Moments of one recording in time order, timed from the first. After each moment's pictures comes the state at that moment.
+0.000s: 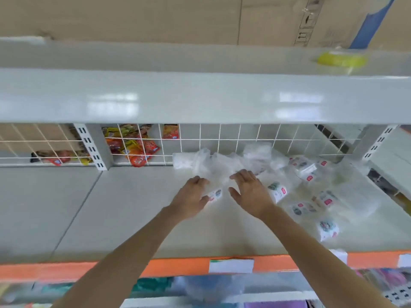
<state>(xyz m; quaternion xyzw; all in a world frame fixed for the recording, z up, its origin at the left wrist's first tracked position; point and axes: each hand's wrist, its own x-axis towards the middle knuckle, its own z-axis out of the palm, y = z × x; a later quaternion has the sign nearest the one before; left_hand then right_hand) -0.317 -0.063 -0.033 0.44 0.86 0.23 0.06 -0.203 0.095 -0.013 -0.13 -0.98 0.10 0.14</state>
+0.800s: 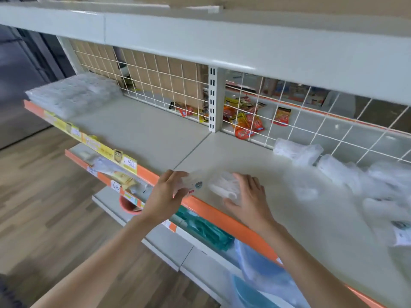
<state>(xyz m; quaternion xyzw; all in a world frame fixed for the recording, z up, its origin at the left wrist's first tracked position) -0.243 -0.311 -0.019 0.10 0.93 0.33 -0.11 -0.244 -0.086 -0.044 0.12 -0.95 0.24 0.17</state>
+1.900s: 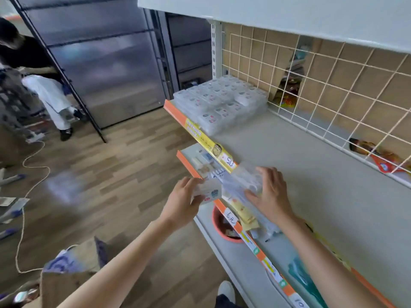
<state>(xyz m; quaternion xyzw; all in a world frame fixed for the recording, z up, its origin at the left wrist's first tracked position) -0.360 -0.750 -0.038 -0.09 0.95 0.29 -0.12 -0.470 -0.548 -0.061 0.25 -0.91 0.30 0.14</state>
